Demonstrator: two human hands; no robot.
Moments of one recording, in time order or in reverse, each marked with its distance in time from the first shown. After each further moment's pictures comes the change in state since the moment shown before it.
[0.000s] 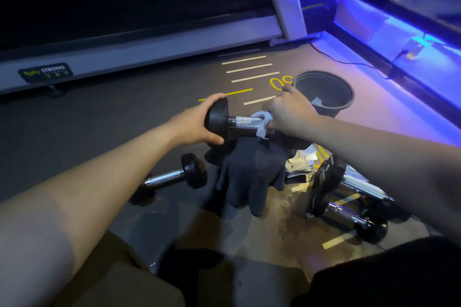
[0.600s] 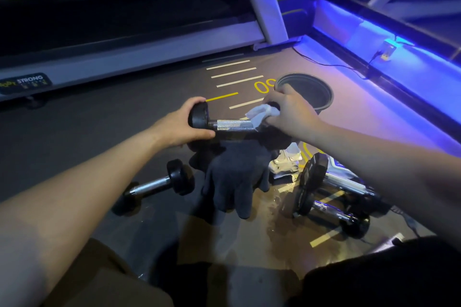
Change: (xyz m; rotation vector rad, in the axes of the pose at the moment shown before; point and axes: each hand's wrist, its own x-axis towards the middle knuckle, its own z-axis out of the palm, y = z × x) left_hand 0.003 0.012 0.002 -0.140 0.032 -0.101; right_hand -0.038 0.032 0.012 0.636 0.186 0.316
